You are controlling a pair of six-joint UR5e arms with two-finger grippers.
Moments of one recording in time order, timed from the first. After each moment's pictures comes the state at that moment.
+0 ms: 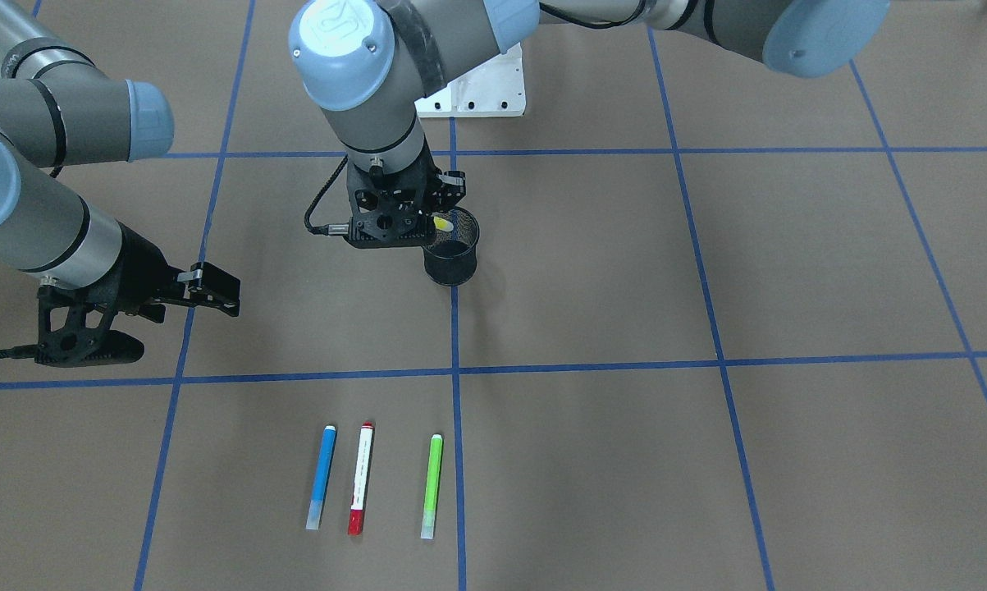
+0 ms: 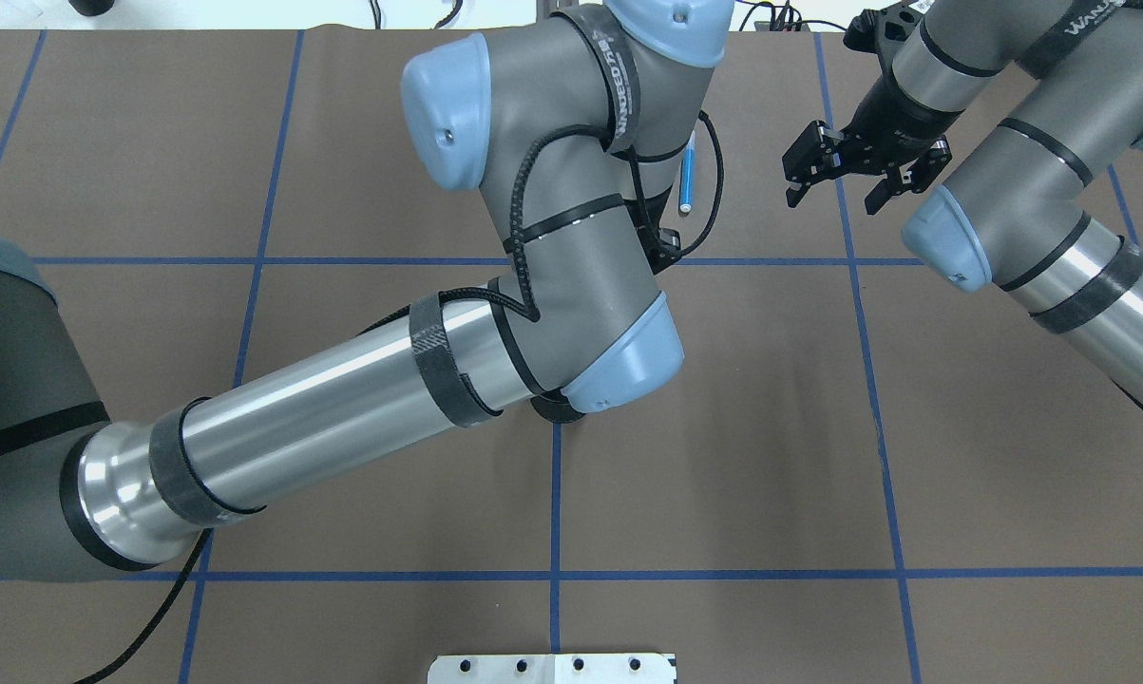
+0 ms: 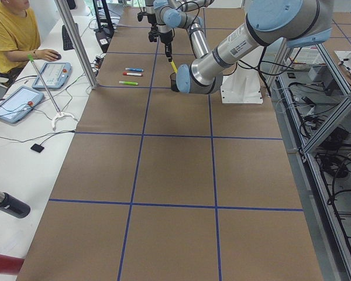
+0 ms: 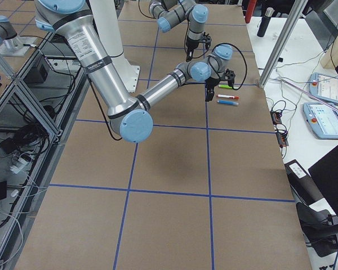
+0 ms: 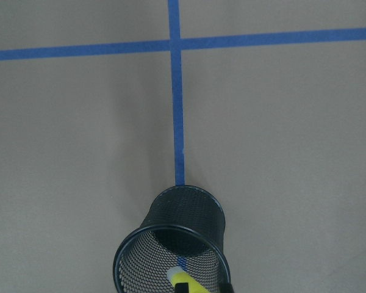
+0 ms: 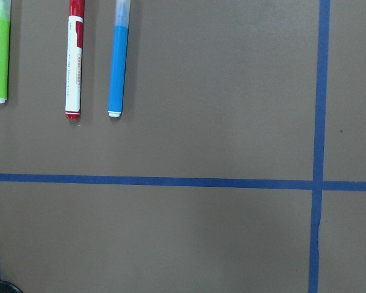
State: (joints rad) left arm -0.62 -2.78 -1.38 -1.13 -2.06 -1.03; right arm 1.00 -1.04 1.64 -1.62 2.36 0.78
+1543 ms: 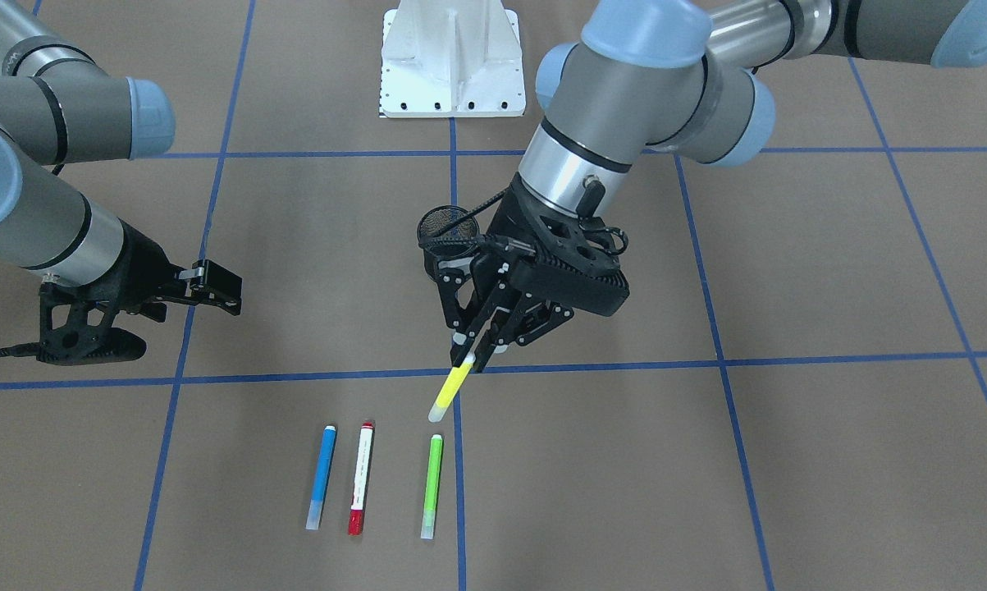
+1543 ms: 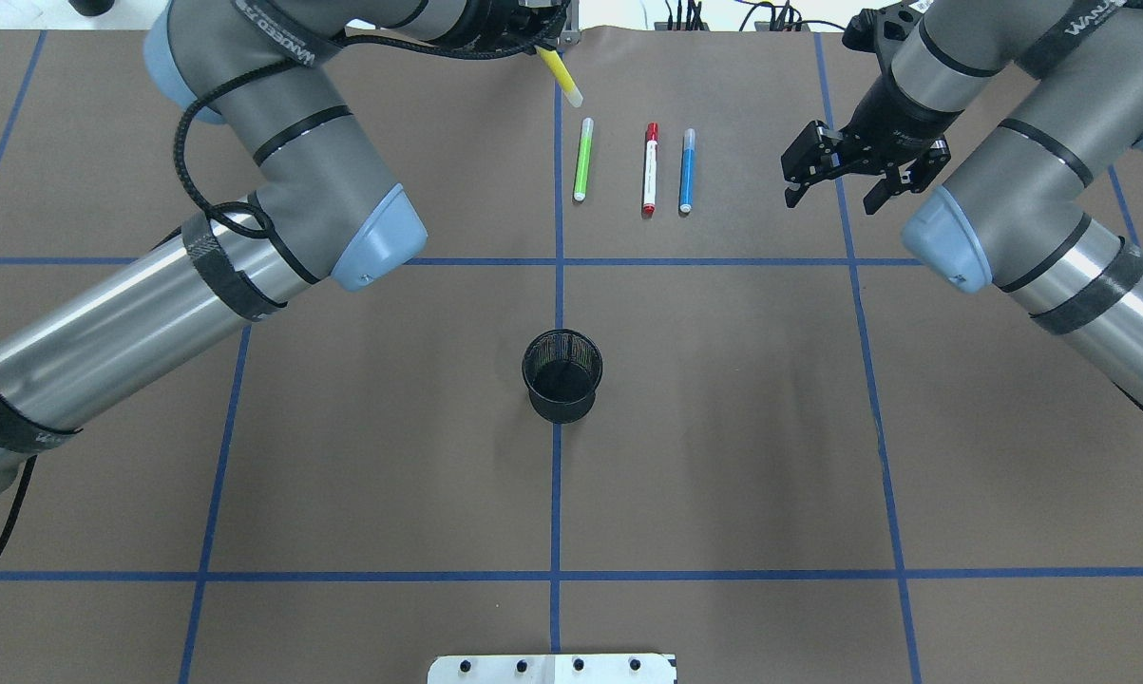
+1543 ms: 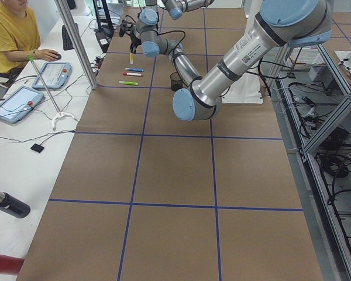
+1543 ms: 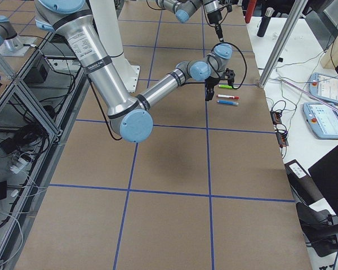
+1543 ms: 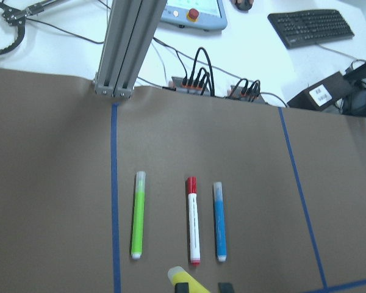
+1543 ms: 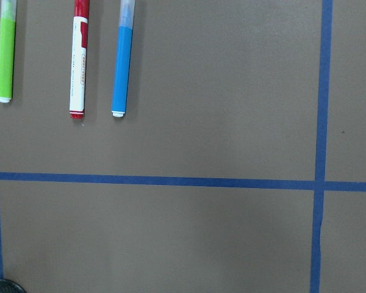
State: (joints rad) left arm -0.82 -2.49 -1.37 -2.21 -1.80 -1.22; right arm 1.00 -1.04 1.64 -1.62 2.35 0.78
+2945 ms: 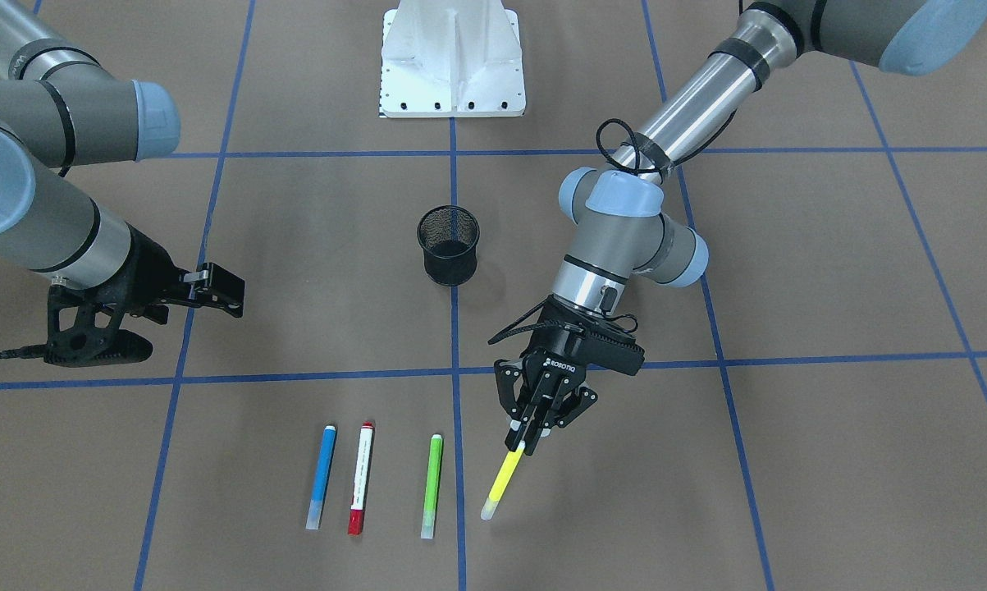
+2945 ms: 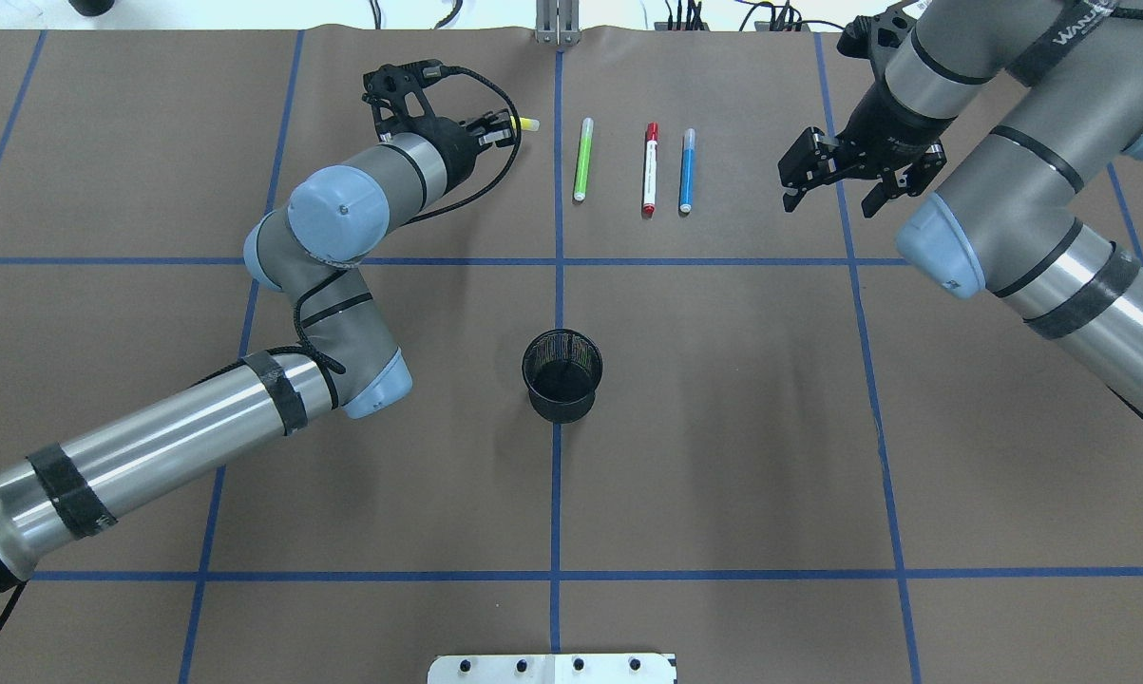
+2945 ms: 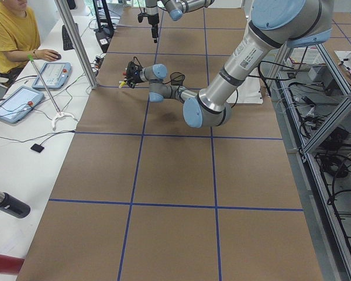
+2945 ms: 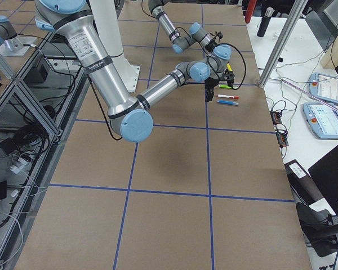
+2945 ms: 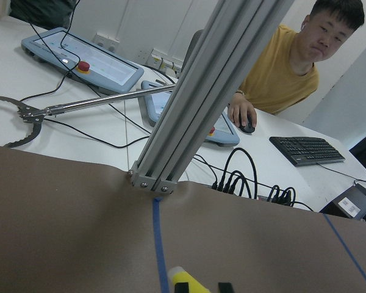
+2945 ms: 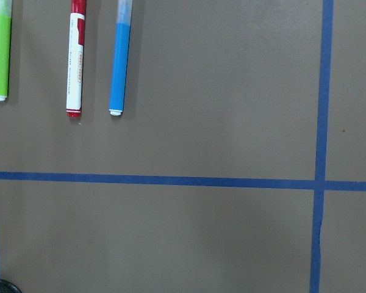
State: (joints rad) left arm -0.65 -2.41 -0.99 -2.81 -1.32 -1.22; right arm 0.99 -1.04 1.64 -1.61 2.33 0.78
